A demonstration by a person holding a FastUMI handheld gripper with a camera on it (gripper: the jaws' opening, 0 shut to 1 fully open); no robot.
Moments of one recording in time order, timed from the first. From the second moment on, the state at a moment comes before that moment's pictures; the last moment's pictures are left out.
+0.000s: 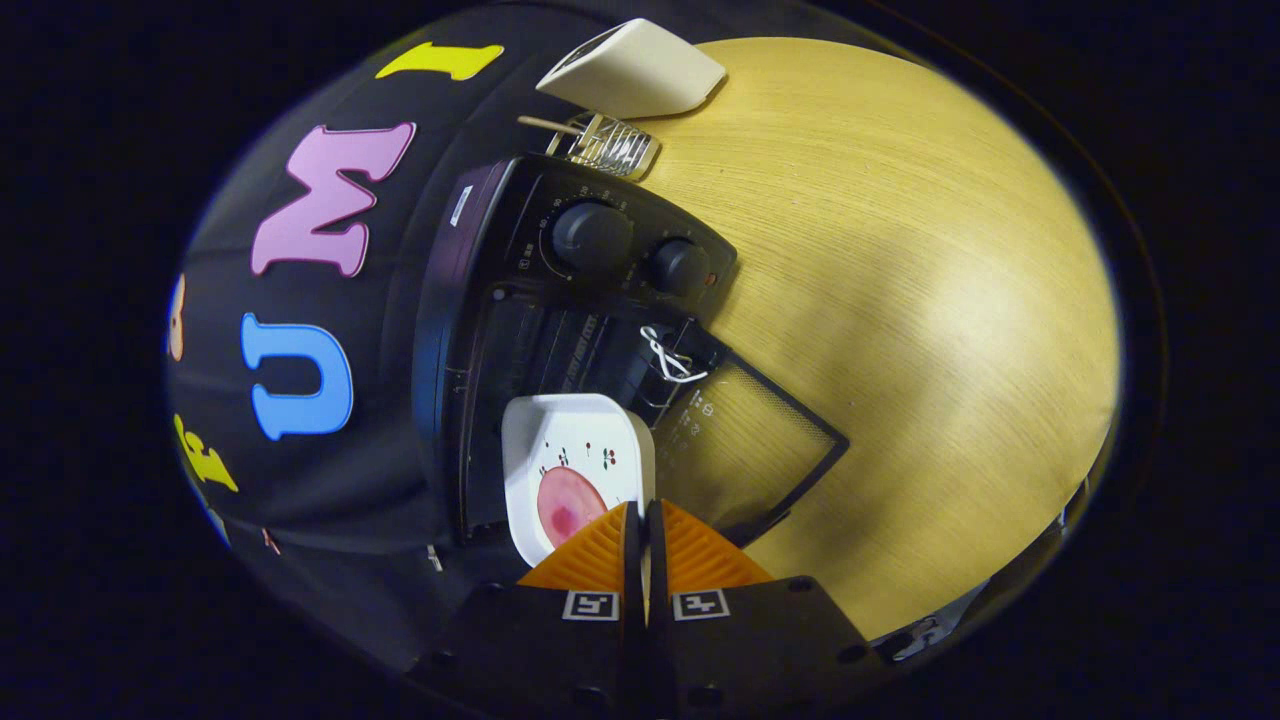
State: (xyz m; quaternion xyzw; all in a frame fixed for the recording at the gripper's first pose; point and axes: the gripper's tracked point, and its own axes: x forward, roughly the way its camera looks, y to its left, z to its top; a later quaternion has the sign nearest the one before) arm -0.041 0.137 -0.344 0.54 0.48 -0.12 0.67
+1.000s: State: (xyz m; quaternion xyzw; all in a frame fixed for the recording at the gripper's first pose) arm 0.033 0.189 -0.385 0.64 0.38 -0.29 0.61
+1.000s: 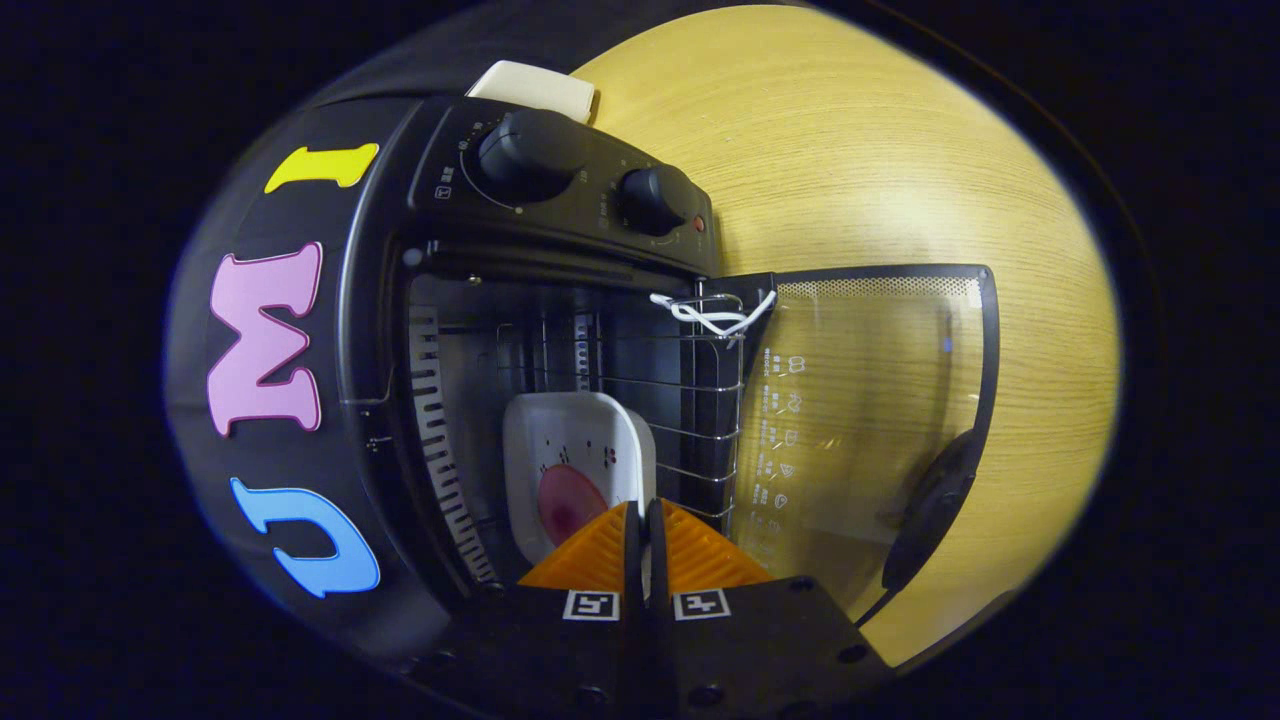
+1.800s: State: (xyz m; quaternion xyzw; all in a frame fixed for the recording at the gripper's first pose) arm -0.002 0.200 -0.355 0.57 0.44 -0.18 0.66
